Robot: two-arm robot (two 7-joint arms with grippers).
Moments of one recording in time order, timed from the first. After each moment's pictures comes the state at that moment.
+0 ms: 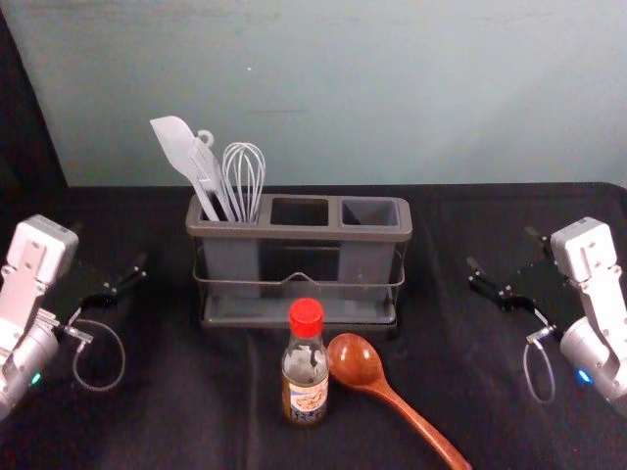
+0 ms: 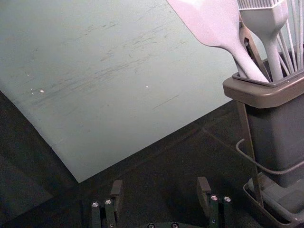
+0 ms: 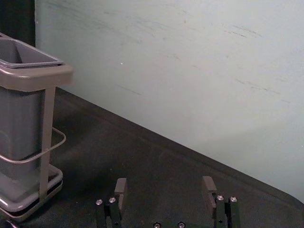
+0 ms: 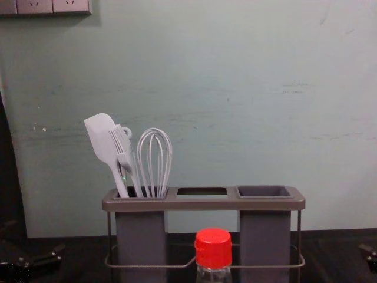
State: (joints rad) left arm -0.20 0.60 0.45 -1.41 -0.25 -0.12 0.03; right arm 0.20 0.60 -0.45 -1.41 0.25 -0.12 -0.03
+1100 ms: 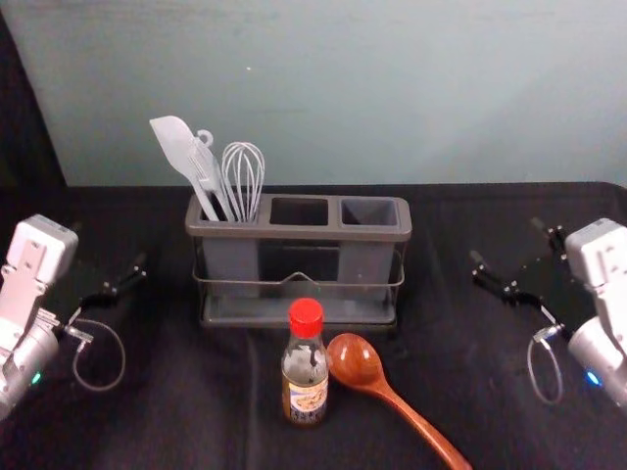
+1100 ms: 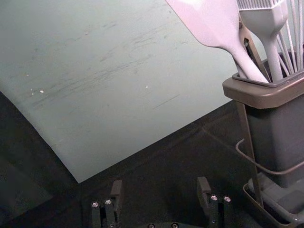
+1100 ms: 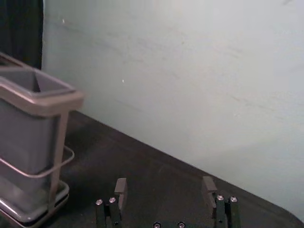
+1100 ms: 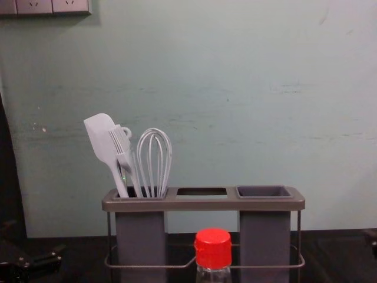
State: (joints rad) left arm -0.20 0.60 0.45 -1.41 -0.25 -0.12 0.03; right arm 0.15 0.62 -0.41 -1.48 0.24 -0.17 -0.03
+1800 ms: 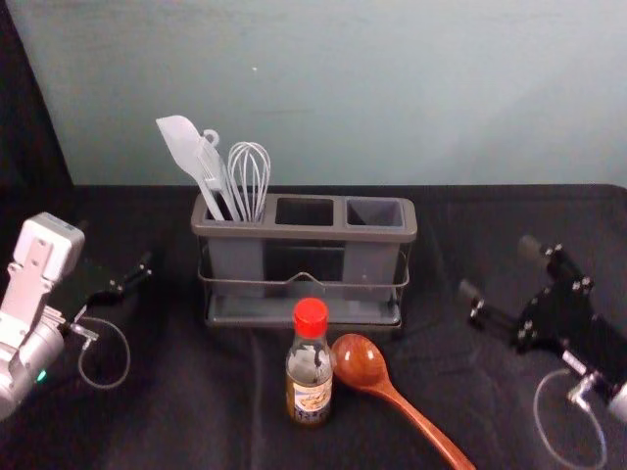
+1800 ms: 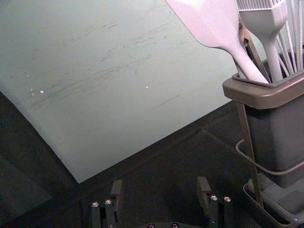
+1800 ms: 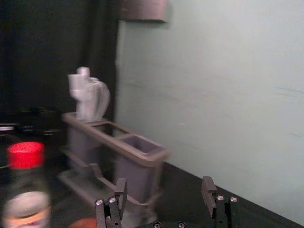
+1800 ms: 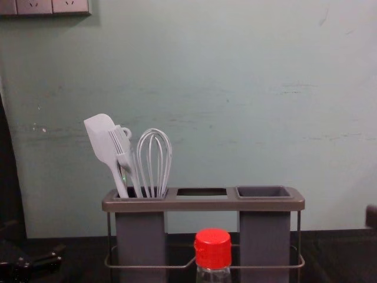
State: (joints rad) left arm -0.20 0.60 0.45 -1.41 -0.25 -0.12 0.03; right arm -0.14 0.77 -0.28 -1.82 0.44 -0.28 0.17
